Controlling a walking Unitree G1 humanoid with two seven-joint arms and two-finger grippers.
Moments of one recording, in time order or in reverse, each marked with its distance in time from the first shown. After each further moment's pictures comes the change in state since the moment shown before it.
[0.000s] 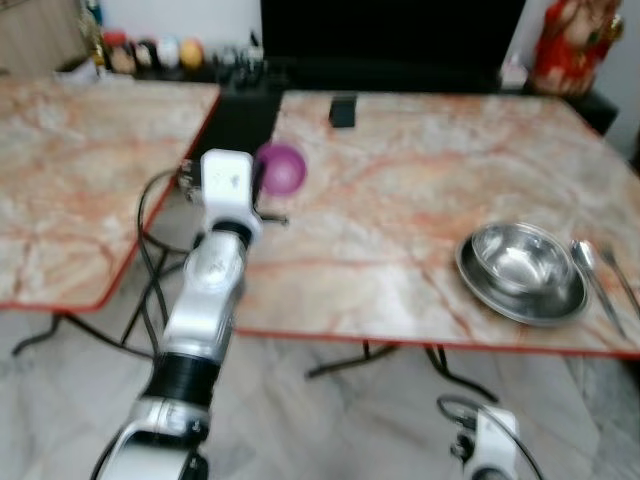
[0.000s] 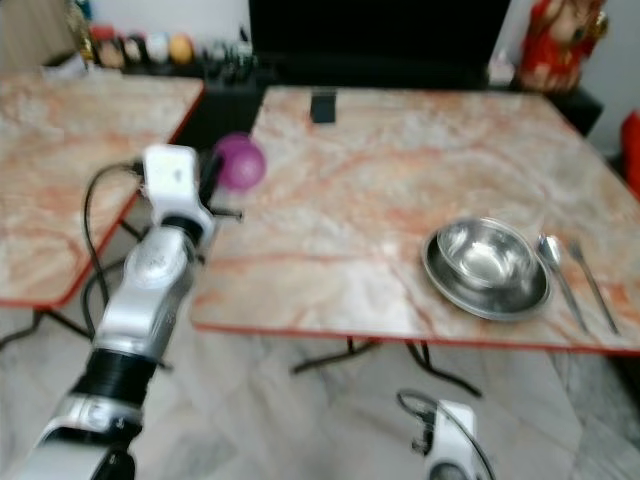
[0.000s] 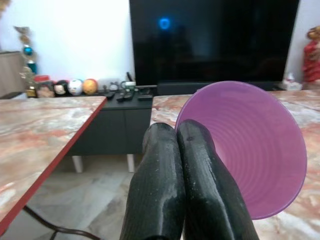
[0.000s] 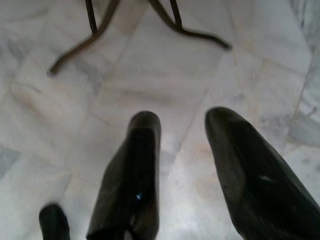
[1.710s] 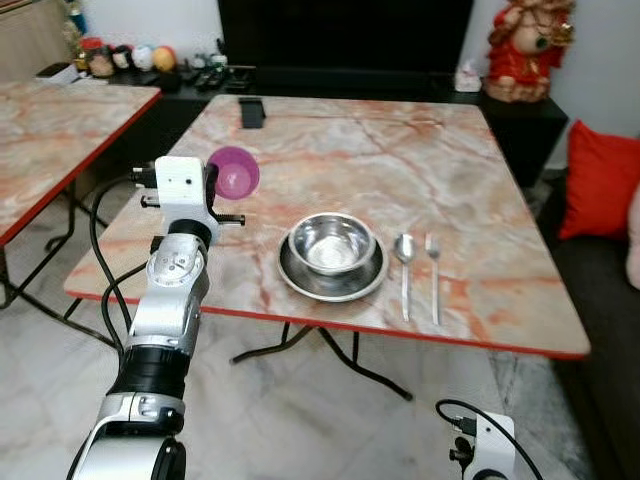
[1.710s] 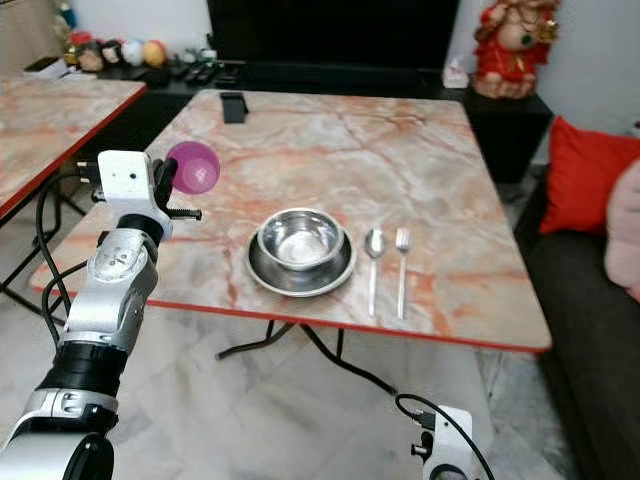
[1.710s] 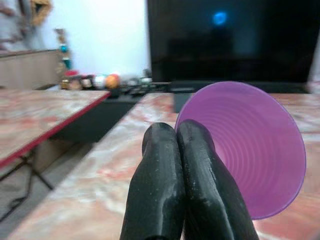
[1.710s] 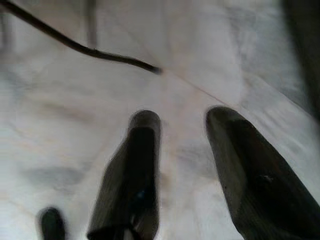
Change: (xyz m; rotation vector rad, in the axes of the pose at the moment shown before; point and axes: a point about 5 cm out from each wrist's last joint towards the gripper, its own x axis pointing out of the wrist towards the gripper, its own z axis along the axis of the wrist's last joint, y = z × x) left arm 0.004 0.047 -0.003 0.053 0.029 0.123; right arm 0.002 -0.004 0.007 -0.004 -0.014 0.007
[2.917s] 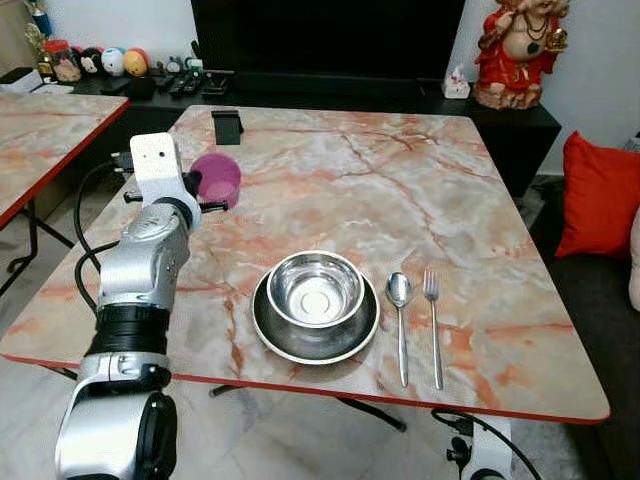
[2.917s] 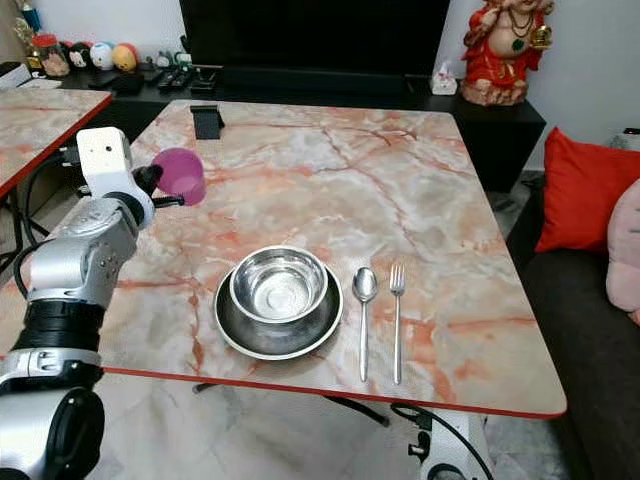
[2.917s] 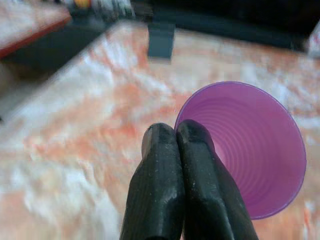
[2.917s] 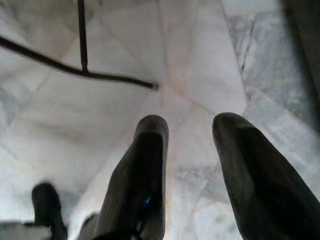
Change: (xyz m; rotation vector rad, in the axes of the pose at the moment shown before) left arm 0.022 0.005 0.003 -0.157 0.399 -0.006; right arm -0.006 -0.011 -0.021 -0.019 0.071 -0.007
